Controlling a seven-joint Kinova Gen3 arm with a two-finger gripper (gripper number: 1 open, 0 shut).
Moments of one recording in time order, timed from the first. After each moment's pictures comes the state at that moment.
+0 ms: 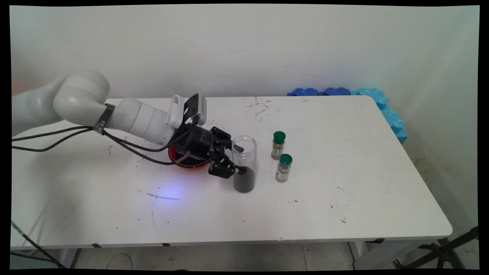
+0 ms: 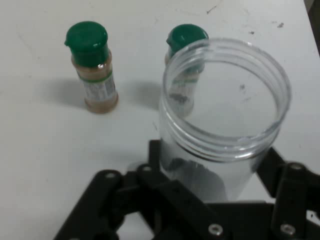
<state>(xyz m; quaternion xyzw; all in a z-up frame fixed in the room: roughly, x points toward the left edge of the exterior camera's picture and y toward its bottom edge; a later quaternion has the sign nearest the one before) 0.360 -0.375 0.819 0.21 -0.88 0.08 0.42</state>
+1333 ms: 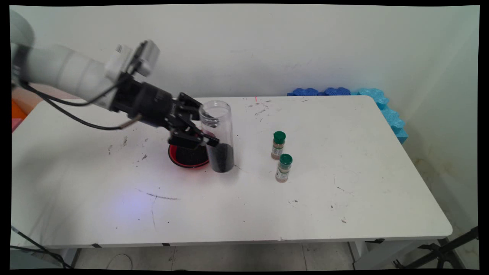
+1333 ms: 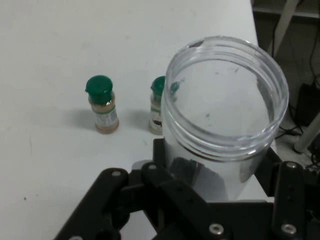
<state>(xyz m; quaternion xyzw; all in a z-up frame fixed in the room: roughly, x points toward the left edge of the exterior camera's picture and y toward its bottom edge) 0.419 -0.339 0.944 0.20 -0.87 0.08 0.44</state>
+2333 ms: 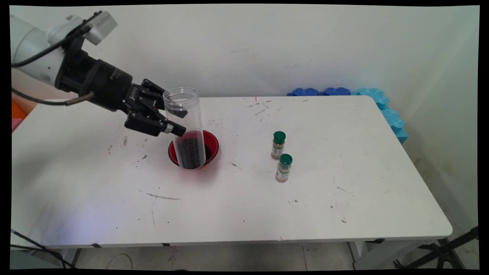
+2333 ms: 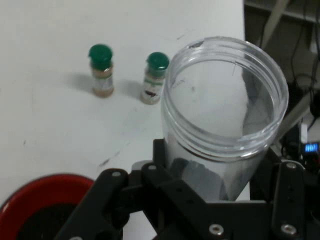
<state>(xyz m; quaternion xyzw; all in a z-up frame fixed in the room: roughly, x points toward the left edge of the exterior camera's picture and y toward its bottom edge) 0.466 -0.319 0.994 0.26 -0.87 0.04 0.42</state>
